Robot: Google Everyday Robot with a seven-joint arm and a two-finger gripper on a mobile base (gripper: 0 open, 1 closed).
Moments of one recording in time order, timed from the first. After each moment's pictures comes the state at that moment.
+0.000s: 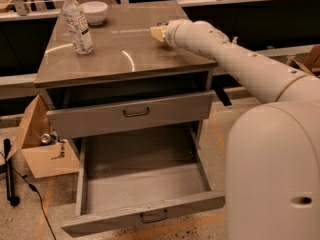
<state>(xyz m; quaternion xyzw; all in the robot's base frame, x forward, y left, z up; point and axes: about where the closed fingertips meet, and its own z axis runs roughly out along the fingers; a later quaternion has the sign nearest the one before) 0.902 -0.022 0.888 -0.22 0.75 0.13 0.61</state>
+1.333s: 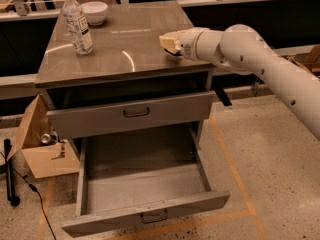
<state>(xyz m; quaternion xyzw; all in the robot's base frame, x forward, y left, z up) 0.778 -0.032 0.909 -0.30 0.72 0.21 0.59</state>
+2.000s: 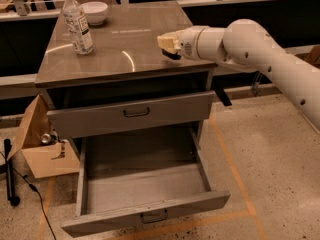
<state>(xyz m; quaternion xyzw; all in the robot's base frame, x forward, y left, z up) 0.750 -0.025 0.920 -0.31 0.72 0.23 0.57</state>
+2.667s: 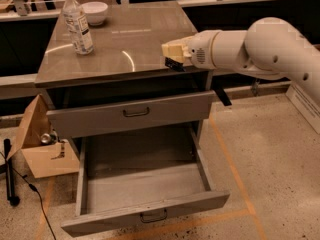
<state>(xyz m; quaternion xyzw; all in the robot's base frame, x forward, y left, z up) 0.670 -0.032 0.933 -0.33 0.73 0.26 0.53</state>
